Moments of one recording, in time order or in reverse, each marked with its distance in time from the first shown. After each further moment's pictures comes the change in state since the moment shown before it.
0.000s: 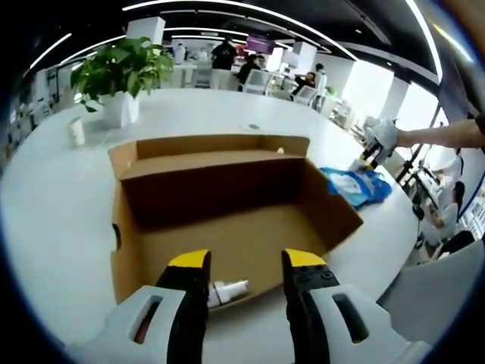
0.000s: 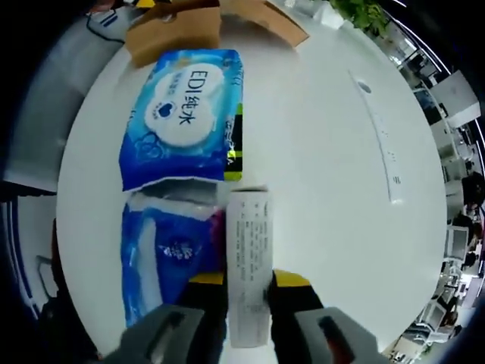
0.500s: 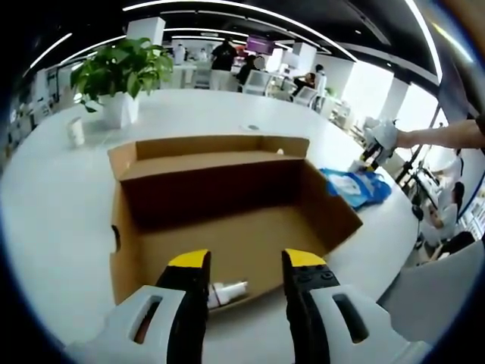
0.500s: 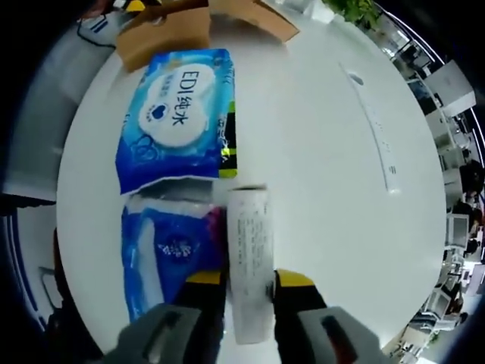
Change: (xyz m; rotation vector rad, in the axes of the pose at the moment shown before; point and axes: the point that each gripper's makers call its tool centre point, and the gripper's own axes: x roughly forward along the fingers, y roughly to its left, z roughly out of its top) left arm 0.000 -0.002 0.001 0.000 -0.003 -0.005; right arm -0.001 -0.004 -0.004 0.067 -0.004 -0.021
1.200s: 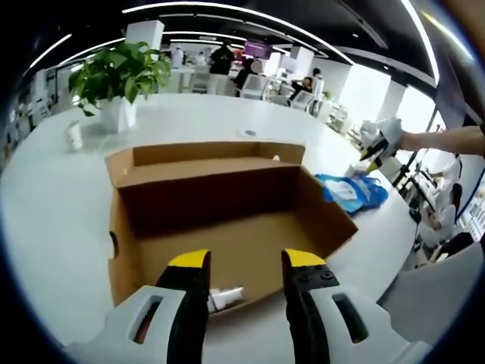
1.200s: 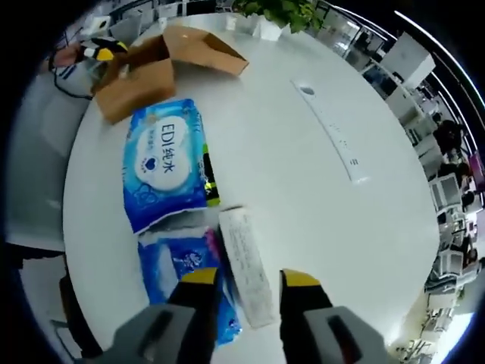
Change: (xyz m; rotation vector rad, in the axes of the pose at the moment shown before) left arm -0.003 -0.004 0.007 -0.002 -0.029 -0.016; right arm -0.045 0.005 0.017 0.262 -0.183 -0.082
